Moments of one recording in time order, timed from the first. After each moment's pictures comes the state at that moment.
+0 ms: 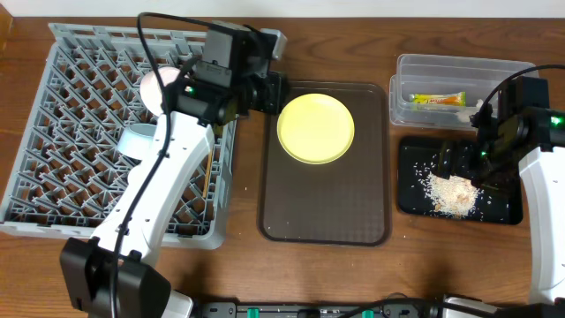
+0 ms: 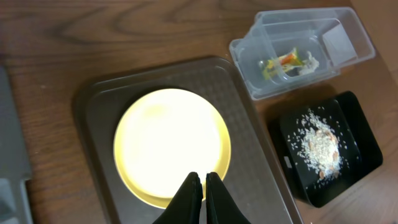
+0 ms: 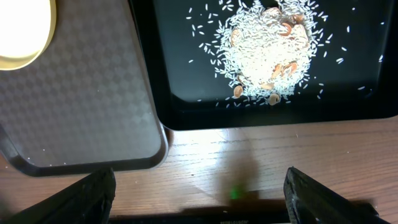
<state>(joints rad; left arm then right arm) -0.34 1.64 1.52 -0.69 0.39 -0.17 -0.14 1.44 1.37 -1.41 -0.12 0.15</state>
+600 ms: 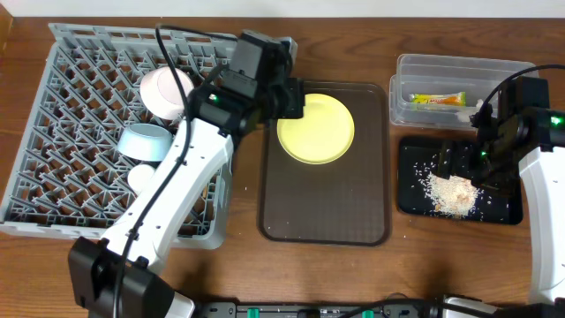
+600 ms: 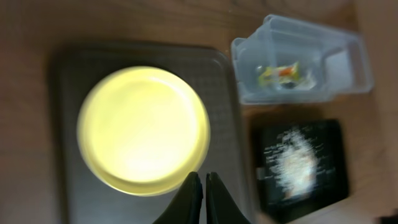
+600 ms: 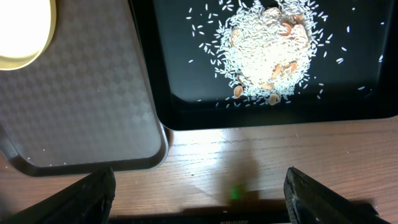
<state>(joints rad) -0.46 1.64 1.52 -0.70 0.26 -0.50 -0.14 1.44 1.37 -1.41 -0.12 0.15</state>
